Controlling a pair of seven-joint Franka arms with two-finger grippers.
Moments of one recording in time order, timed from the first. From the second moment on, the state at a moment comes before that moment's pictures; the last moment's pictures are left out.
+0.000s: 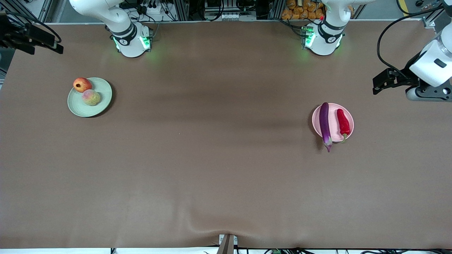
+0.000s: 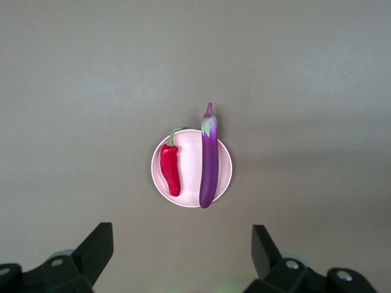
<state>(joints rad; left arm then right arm) 0.04 -0.01 -0.16 -1.59 0.02 1.55 -0.04 0.56 0.00 -0.57 -1.32 0.21 1.09 0.15</state>
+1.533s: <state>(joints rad) 0.05 -0.03 -0.16 -1.59 0.02 1.49 -0.02 -0.12 -0.02 0.19 -1.28 0.03 1.14 0.04</state>
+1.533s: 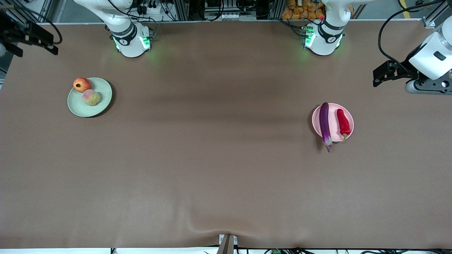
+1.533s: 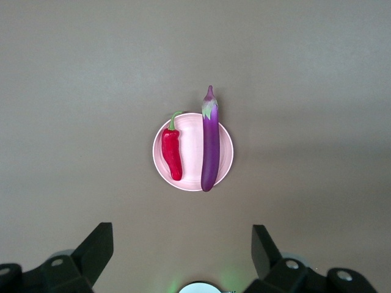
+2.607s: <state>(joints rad) 0.05 -0.03 -0.16 -1.59 0.02 1.49 -0.02 -0.12 0.02 0.17 -1.42 0.06 1.40 -0.03</state>
